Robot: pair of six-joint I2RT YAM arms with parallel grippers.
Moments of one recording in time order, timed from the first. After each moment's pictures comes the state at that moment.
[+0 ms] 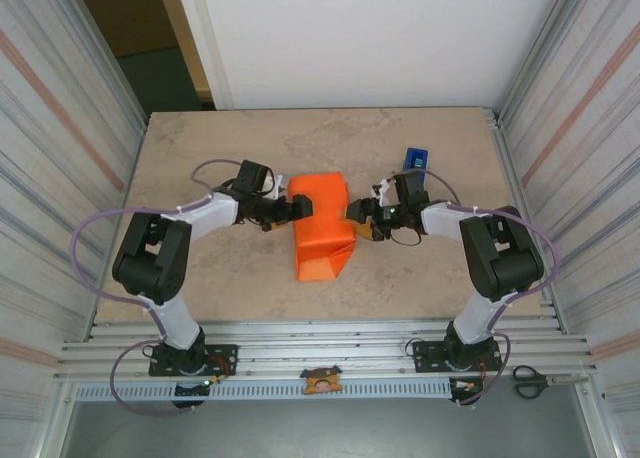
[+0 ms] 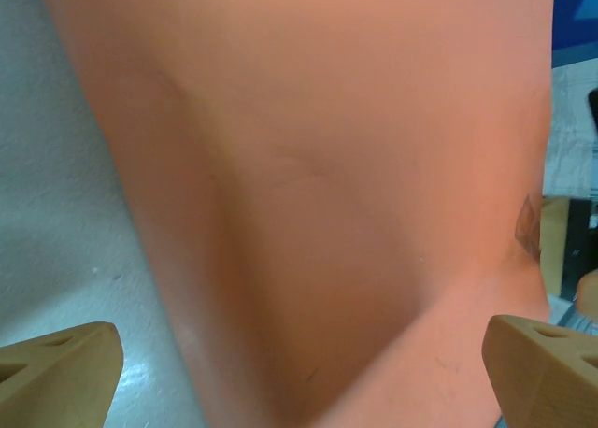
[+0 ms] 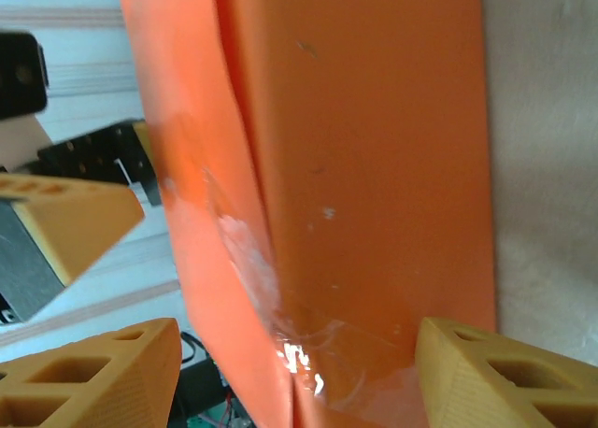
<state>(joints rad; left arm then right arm) -0.39 1.76 1.04 -0.26 0.56 -0.51 0.33 1.73 0.84 0.00 -0.84 0.80</state>
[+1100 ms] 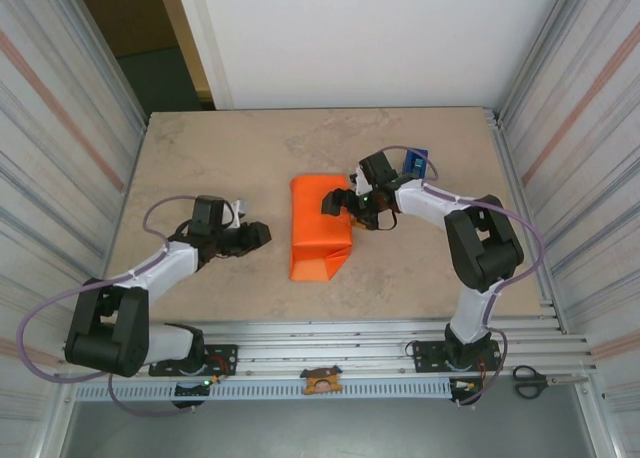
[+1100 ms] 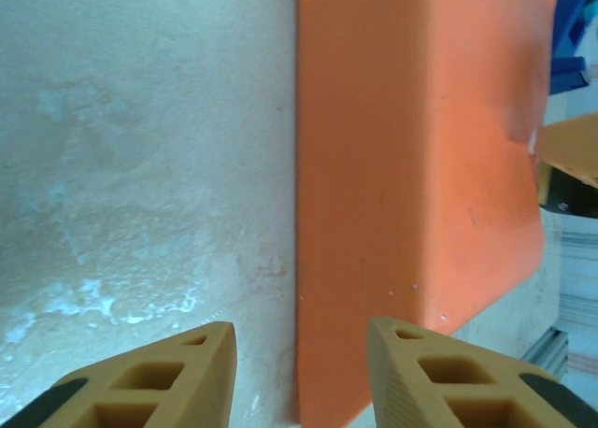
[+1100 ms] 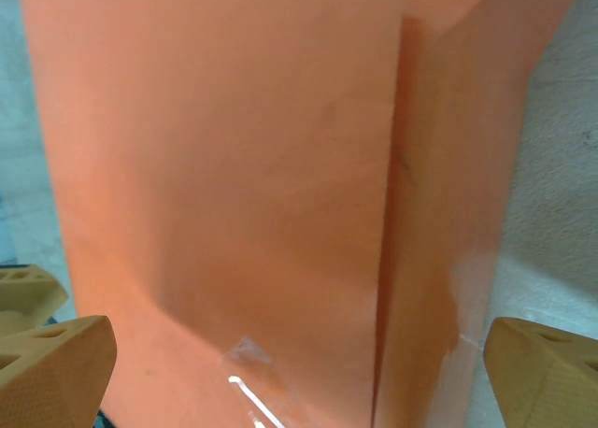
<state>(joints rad) -0.23 1.29 0.58 -0.15 0.57 -0.58 0.47 1.84 1.19 -0.42 -0.49 0.63</state>
